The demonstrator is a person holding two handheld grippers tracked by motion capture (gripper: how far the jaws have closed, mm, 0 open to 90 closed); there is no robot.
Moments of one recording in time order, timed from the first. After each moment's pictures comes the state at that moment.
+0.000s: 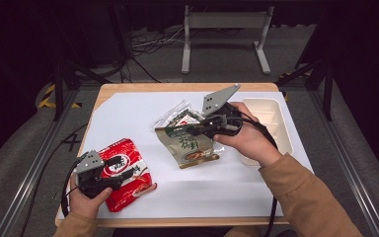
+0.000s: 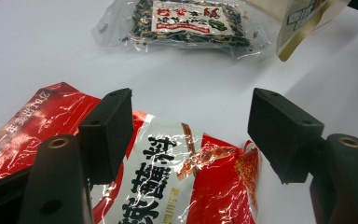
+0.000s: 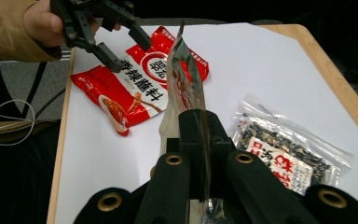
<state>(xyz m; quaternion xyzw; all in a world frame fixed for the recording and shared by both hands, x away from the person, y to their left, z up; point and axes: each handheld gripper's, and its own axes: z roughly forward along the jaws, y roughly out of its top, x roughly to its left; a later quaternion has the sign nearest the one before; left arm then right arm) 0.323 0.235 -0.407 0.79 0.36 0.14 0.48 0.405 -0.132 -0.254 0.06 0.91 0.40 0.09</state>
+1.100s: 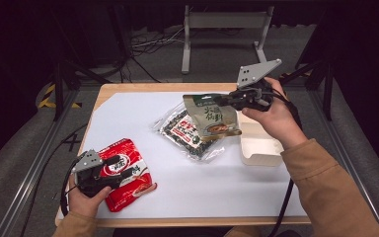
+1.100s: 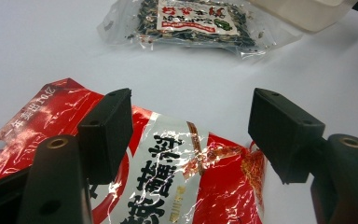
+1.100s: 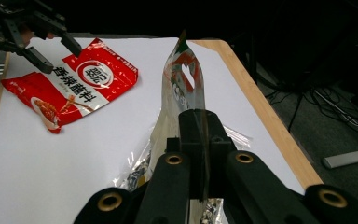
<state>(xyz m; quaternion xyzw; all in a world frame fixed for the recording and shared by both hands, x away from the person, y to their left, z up) 0.325 0.238 -0.408 0.78 0.37 0.14 0.48 0.442 -0.203 -0.220 0.09 0.88 0.43 0.18</state>
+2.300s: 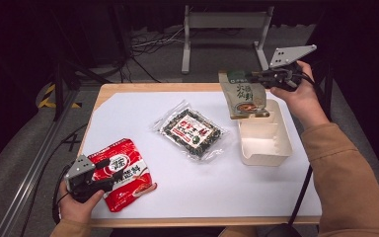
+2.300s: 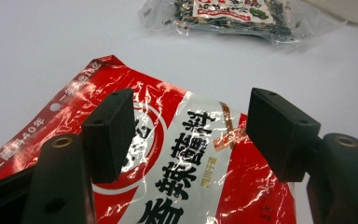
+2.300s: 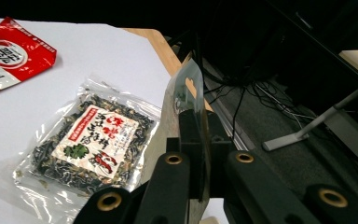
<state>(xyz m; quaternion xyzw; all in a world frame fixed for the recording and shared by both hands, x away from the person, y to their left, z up) 0.310 0.255 -0.414 0.77 0.41 0.18 0.45 0.495 -0.284 -0.218 0.13 0.86 0.42 0.26</state>
